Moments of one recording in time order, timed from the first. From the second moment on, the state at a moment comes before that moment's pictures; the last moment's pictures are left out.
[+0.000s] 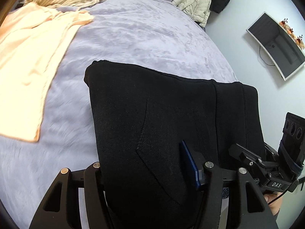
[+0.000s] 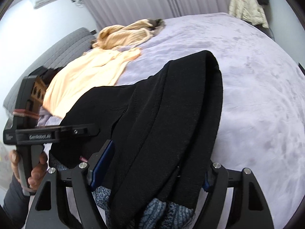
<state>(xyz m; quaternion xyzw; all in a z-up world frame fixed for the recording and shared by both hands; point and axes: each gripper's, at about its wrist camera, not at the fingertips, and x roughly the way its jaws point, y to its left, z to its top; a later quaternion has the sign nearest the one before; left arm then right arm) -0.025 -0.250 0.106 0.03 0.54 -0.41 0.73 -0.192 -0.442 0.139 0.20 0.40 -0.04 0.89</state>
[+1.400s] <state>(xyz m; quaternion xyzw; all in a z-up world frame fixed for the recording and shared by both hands) -0.073 -0.270 0.068 0.14 0.47 -0.41 0.77 -0.253 -0.442 0.107 0.14 0.39 -0.01 0.91</state>
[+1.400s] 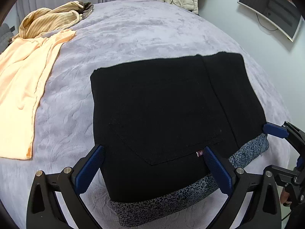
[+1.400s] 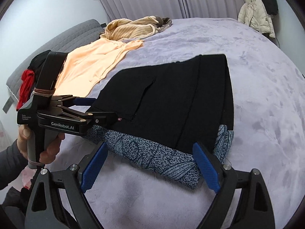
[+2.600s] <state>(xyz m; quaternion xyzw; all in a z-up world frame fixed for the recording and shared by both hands) 0.000 -0.354 0.050 0.15 0.48 -0.34 0.79 -0.119 -0.516 0.088 0.08 0.48 -0.02 0.88</state>
